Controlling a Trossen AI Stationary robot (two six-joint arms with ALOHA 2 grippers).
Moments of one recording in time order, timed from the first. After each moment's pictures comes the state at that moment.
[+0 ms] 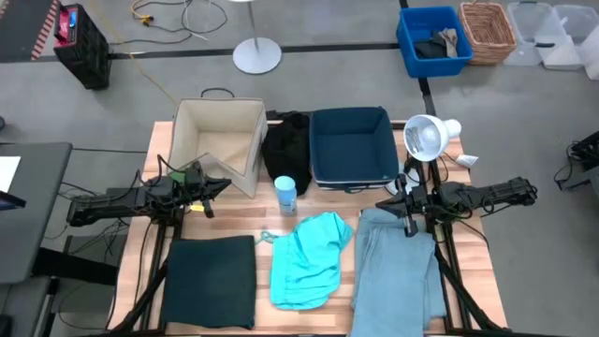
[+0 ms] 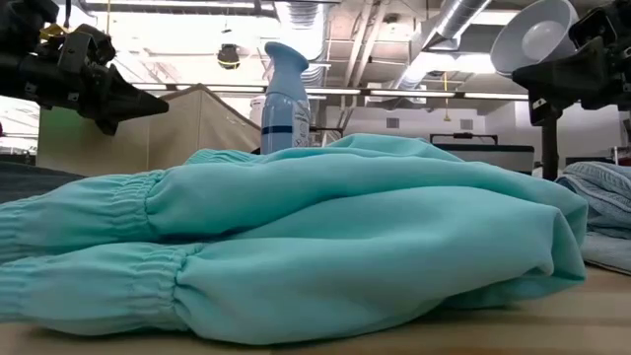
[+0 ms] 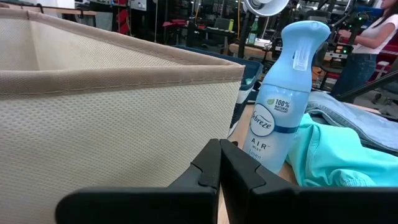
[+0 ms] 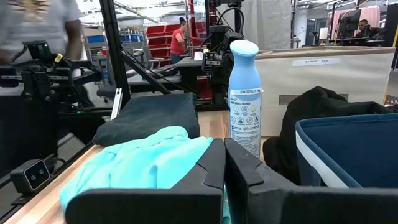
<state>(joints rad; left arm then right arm) 0.08 0.01 0.08 -0.17 -0.32 -0.15 0.19 0.00 0.01 0.04 0.15 0.07</state>
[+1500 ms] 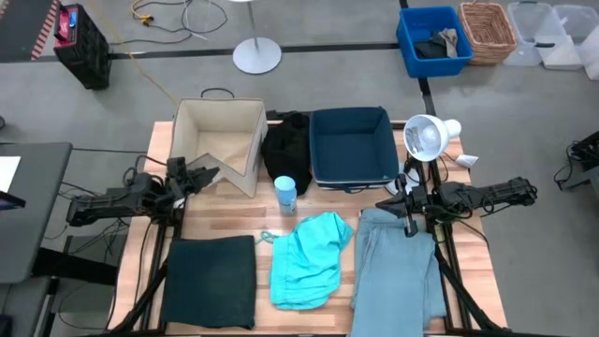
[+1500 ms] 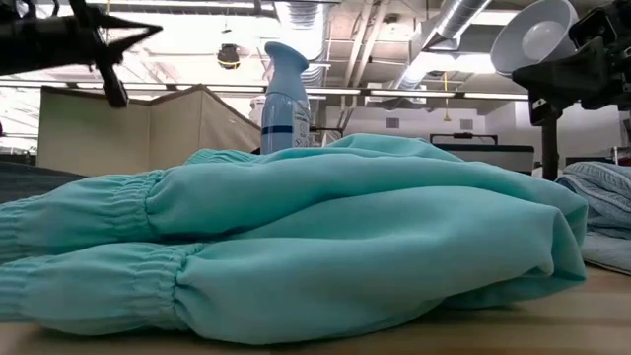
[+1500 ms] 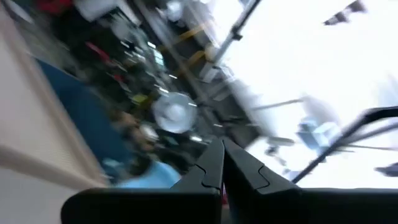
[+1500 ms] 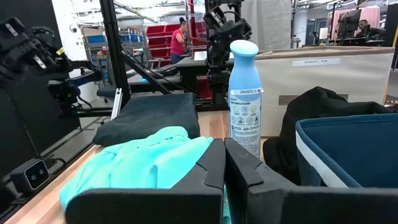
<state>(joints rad) 0.08 0.01 0.08 0.41 -0.23 -0.95 0.19 0.00 0.01 0.04 0.15 0.07</state>
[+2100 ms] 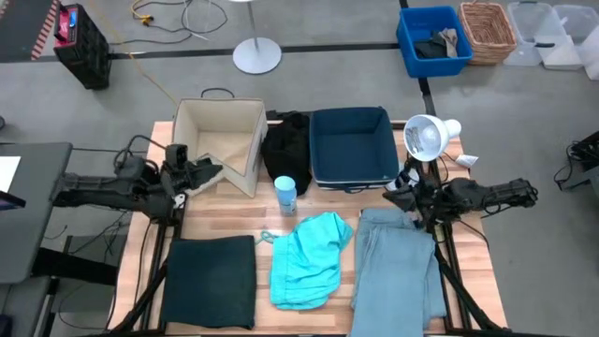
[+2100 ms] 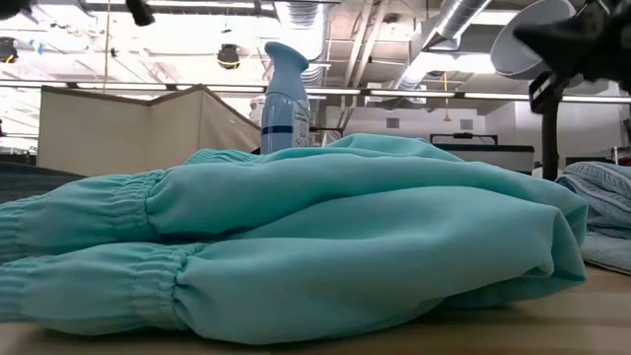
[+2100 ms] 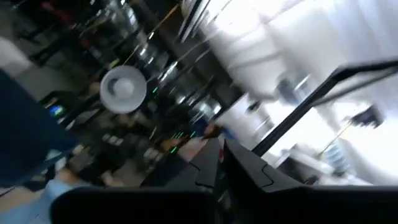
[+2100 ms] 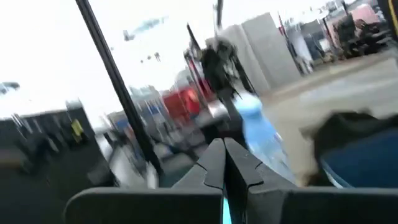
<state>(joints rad) -0.04 0.50 0.52 0.38 -0.14 -0.84 0.17 0.00 0.01 0.33 0.17 0.41</state>
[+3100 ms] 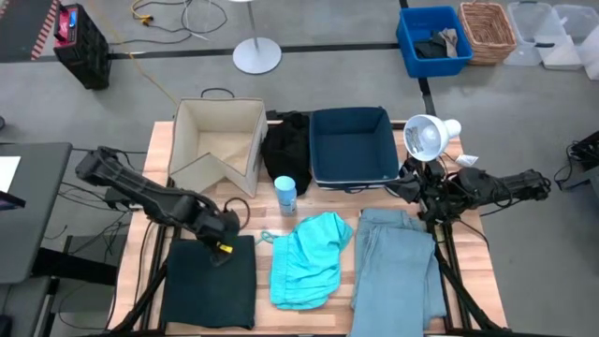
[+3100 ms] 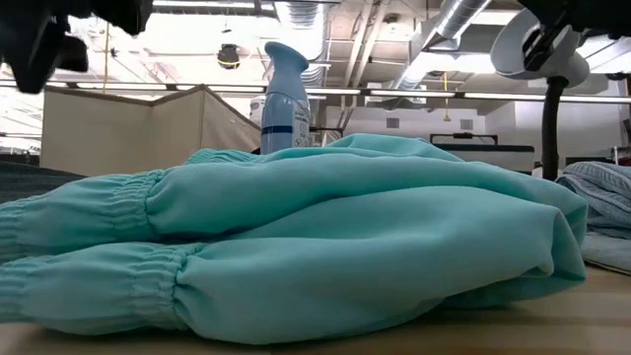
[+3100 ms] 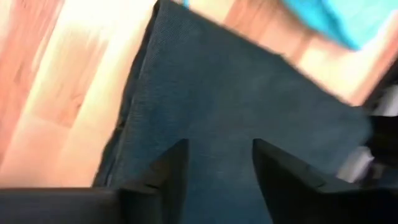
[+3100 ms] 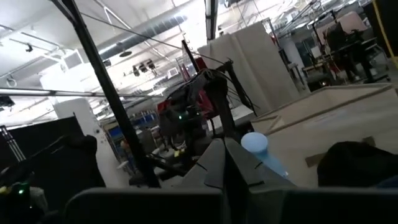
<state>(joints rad) -0.42 1.30 1.06 -1.07 0.09 -0.95 0.18 0.26 0.26 0.31 0.21 0.38</state>
